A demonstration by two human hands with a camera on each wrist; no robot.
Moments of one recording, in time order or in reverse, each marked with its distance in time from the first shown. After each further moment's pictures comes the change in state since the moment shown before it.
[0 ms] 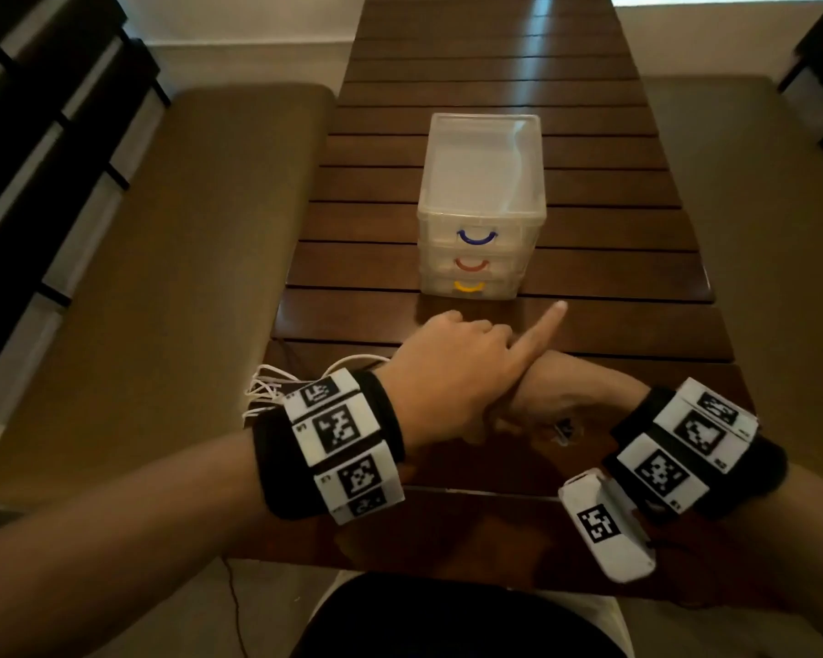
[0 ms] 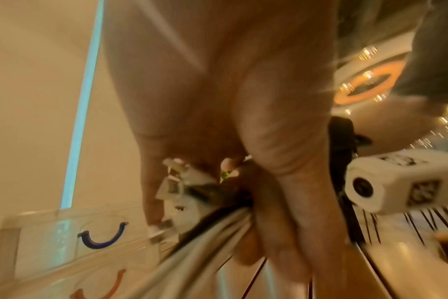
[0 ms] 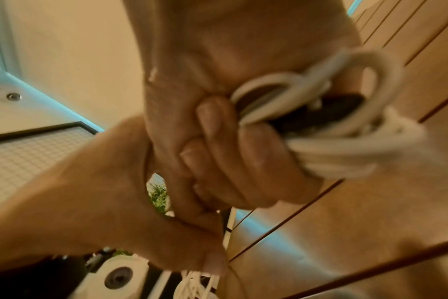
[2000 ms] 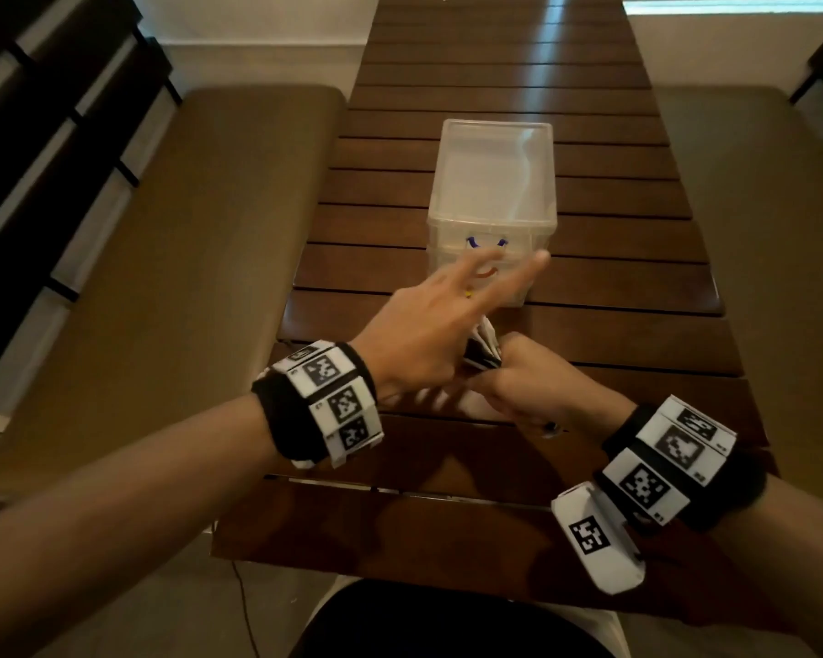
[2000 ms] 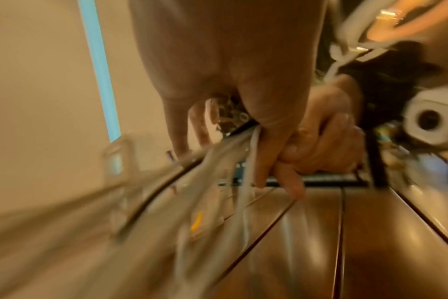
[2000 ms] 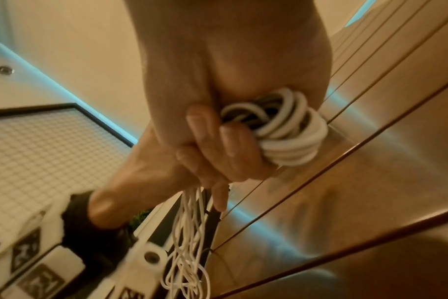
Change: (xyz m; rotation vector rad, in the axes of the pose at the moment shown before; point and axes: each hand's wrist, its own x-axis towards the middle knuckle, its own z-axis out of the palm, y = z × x) left_hand 0.004 -0.053 0.026 -0.345 0.345 -0.063; right_hand 0.024 0.012 0.006 0.454 0.232 -0.125
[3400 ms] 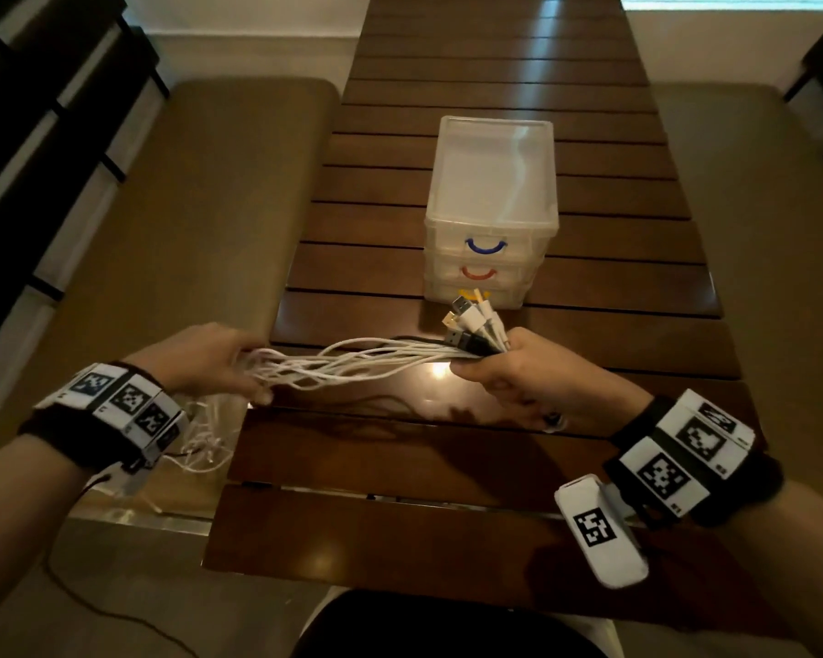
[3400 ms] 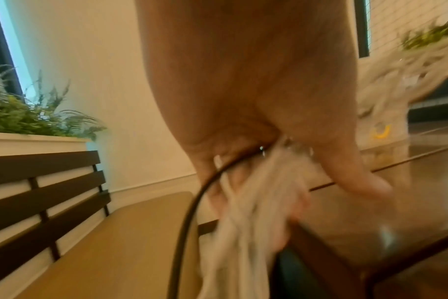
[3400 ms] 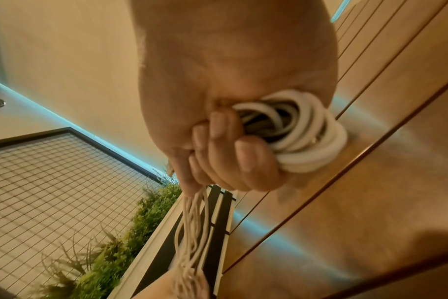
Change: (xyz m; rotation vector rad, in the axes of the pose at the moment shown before) left_hand -0.138 -0.169 -0.020 0.031 -0.676 -0.725; right_hand 0.007 -0.002 -0.012 0.182 -0.077 0.041
